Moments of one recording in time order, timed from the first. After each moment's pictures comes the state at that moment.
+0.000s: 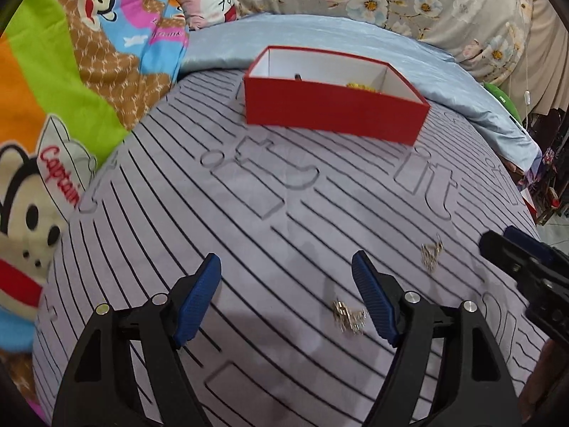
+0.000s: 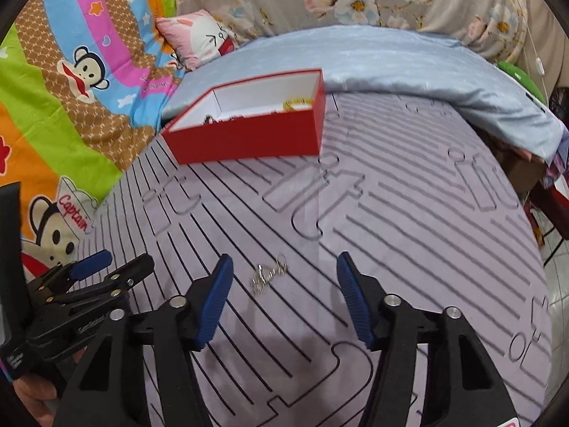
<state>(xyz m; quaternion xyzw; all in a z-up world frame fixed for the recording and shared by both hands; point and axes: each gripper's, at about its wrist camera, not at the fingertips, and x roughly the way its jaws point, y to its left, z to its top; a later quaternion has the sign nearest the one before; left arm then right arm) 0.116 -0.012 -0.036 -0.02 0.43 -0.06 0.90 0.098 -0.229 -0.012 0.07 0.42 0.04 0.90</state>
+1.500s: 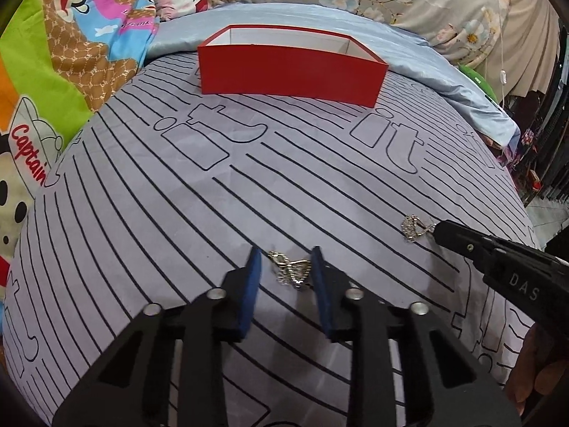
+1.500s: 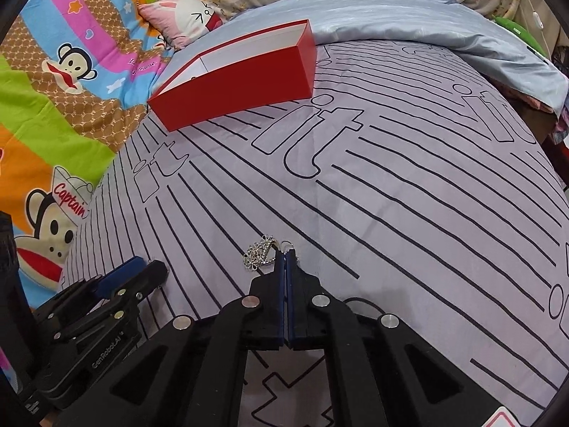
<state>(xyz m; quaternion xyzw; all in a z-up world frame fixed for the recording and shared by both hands) 0.095 -0.043 -0.057 -0.01 0.45 -0.11 0.89 0.094 -0.233 -0.046 0.12 0.47 0.05 0.87</state>
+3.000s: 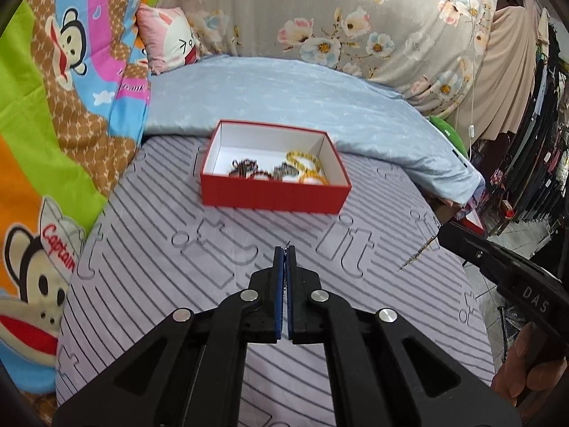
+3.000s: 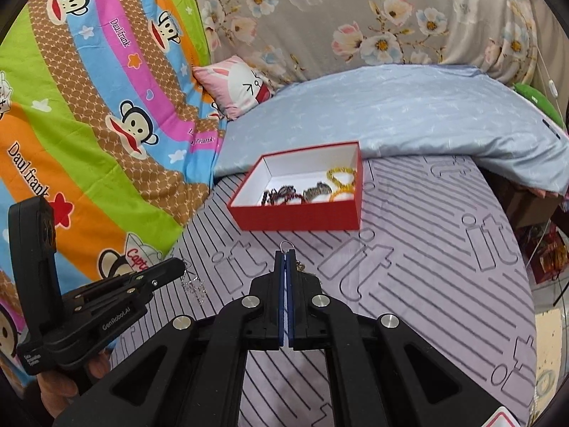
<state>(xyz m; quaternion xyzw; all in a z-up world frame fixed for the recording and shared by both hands) 0.120 -0.015 0.078 -0.05 0.37 -0.15 0.92 0.092 -0.231 0.100 0.12 0.34 0.12 0.93</state>
